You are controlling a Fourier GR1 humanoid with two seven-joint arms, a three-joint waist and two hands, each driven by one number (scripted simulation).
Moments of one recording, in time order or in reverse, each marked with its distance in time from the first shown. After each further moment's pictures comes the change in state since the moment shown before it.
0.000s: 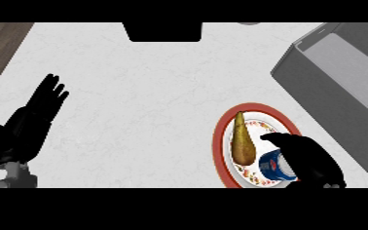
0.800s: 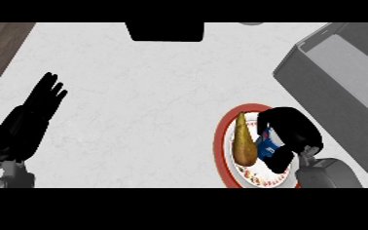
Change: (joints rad) left arm -0.012 -0.002 0.028 0.005 -0.001 -0.039 0.009; right arm -0.211 0.067 -0.066 0.265 0.091 -0.099 -0.163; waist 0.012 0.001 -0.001
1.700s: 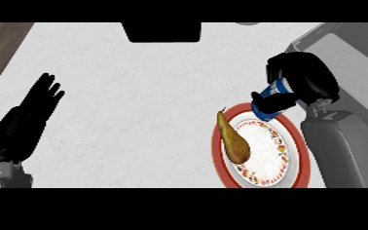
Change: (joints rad) left arm 0.004 -0.002 0.015 -0.009 -0.004 -0.005 0.009; right arm -0.313 0.000 -0.144 0.065 0.058 -0.133 -0.003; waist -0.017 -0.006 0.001
